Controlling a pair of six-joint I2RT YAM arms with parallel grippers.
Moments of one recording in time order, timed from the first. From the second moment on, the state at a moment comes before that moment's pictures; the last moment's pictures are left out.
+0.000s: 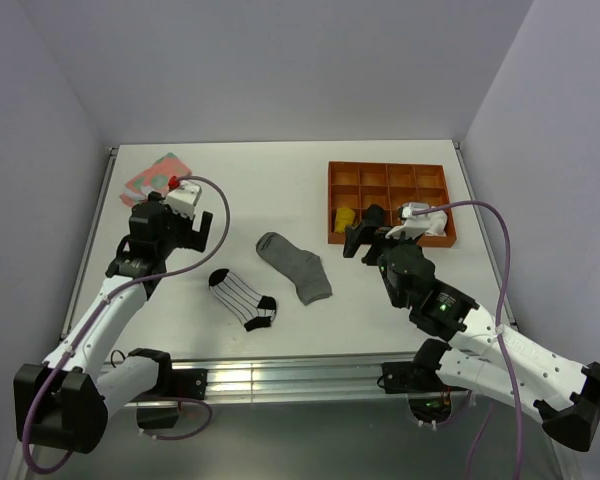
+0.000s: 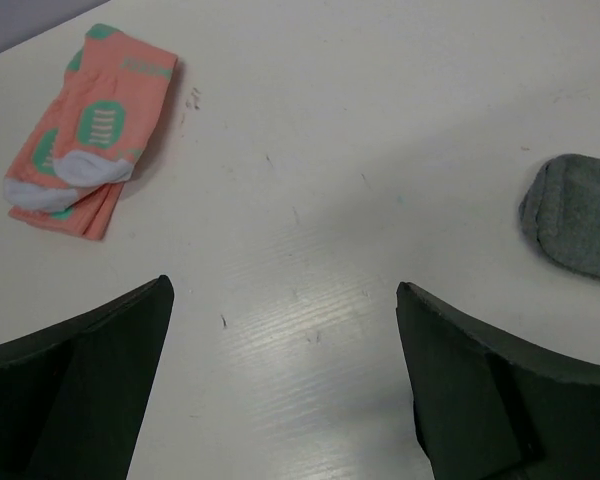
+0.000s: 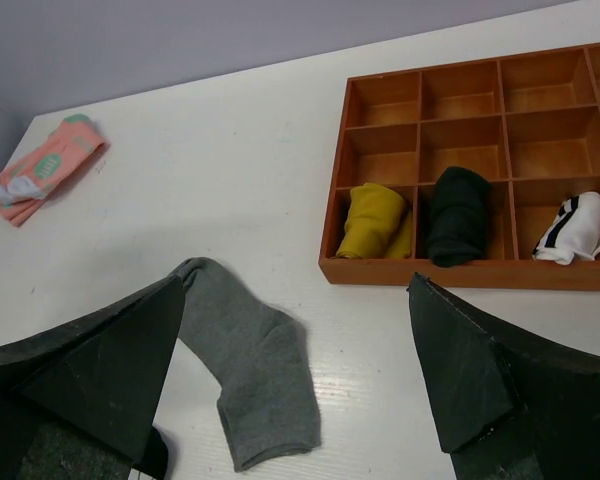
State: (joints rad) left arm -0.19 1.03 0.70 -0.07 0.02 0.23; right arm 0.85 0.72 0.65 -0.11 0.71 0.44
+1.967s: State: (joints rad) left arm -0.80 1.21 0.62 -0.26 0.24 0.26; right arm 0.85 0.80 0.63 -0.12 0.68 0.51
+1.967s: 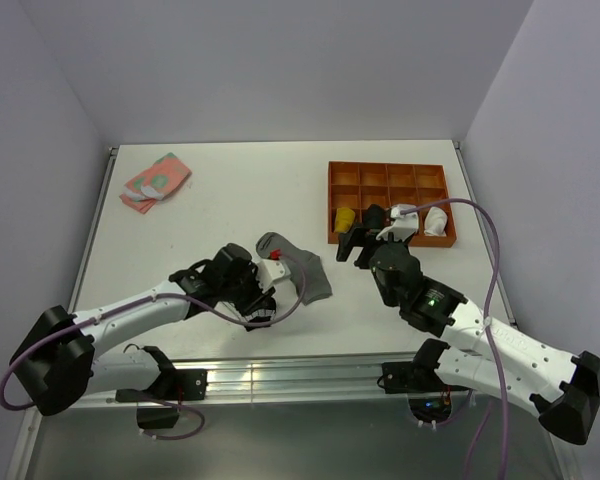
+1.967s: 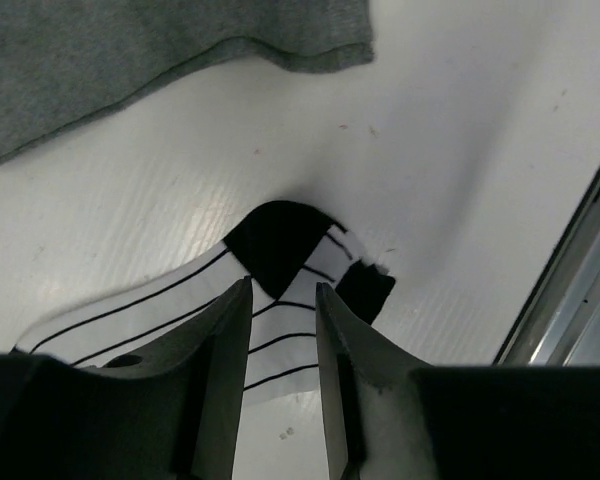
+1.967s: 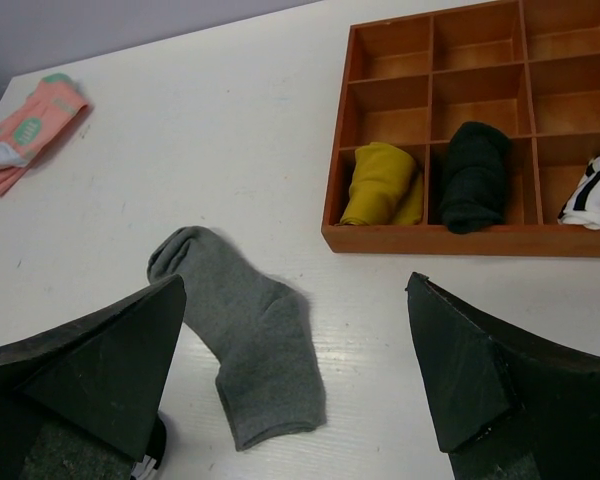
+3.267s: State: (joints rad) left arm -0.40 1.66 0.95 -0.43 0.31 0.37; right arm 0.86 0.70 0.62 -0.20 0.73 0.47
